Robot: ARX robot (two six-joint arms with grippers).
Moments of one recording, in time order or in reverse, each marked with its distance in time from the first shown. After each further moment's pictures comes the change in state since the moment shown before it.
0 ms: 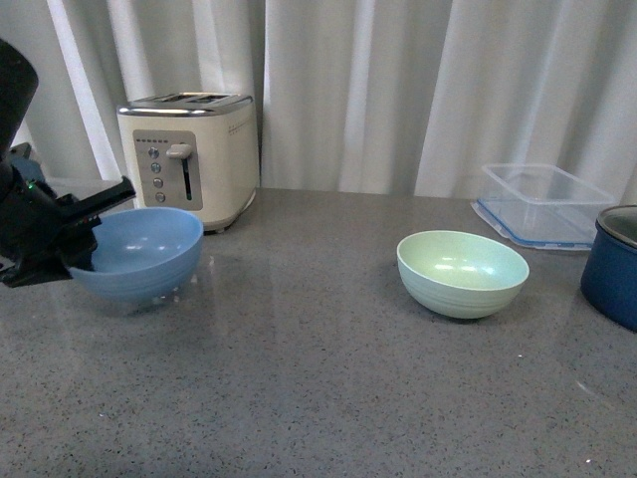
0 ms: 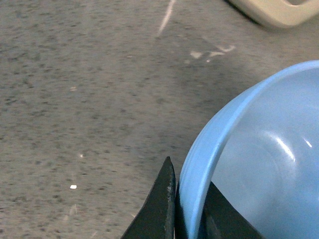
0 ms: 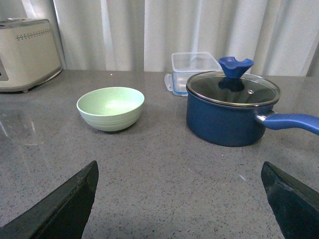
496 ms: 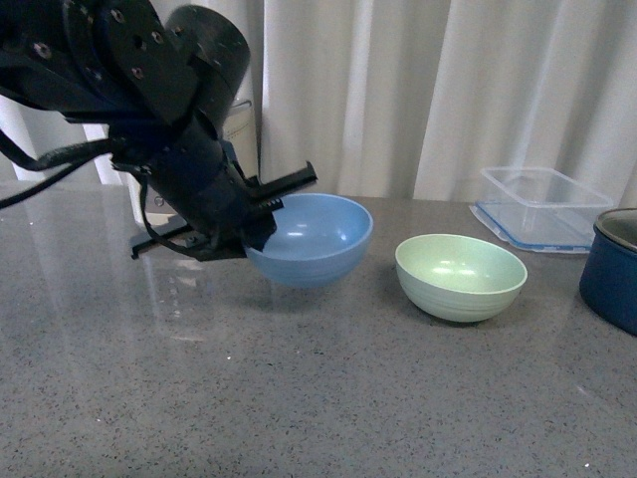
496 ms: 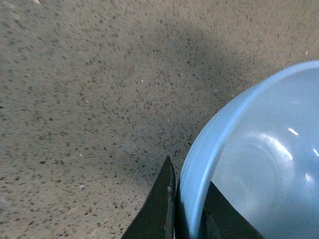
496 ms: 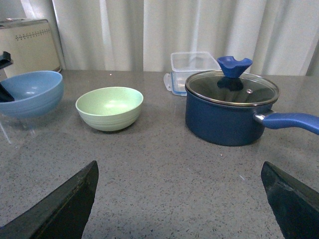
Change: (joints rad) left arm -0.261 0.178 0.243 -0.090 -0.040 -0.014; right arm 0.000 0.000 0.000 0.000 0.000 0.000
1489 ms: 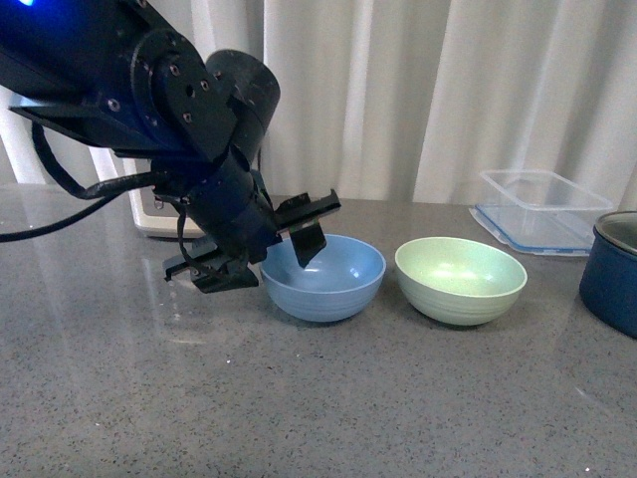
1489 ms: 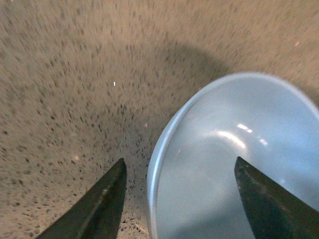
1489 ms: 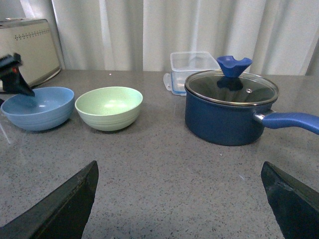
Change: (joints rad) left arm -0.020 0.030 0.023 0.050 0.018 0.018; right arm 0.000 0.000 0.000 0.000 0.000 0.000
